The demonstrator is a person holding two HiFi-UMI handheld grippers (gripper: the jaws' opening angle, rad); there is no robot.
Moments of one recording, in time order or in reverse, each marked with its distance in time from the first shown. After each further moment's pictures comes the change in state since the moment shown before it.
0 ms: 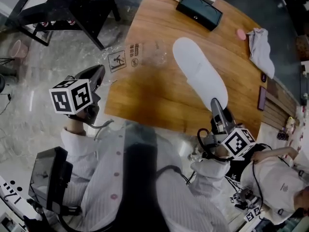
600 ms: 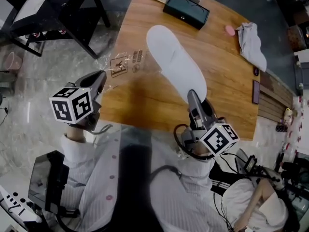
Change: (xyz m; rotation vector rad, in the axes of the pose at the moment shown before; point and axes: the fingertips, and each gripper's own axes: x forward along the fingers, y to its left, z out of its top) left arm 0.007 -0.042 0.006 0.062 -0.007 -0.102; right arm 0.029 0.059 0.002 0.055 -0.118 0.055
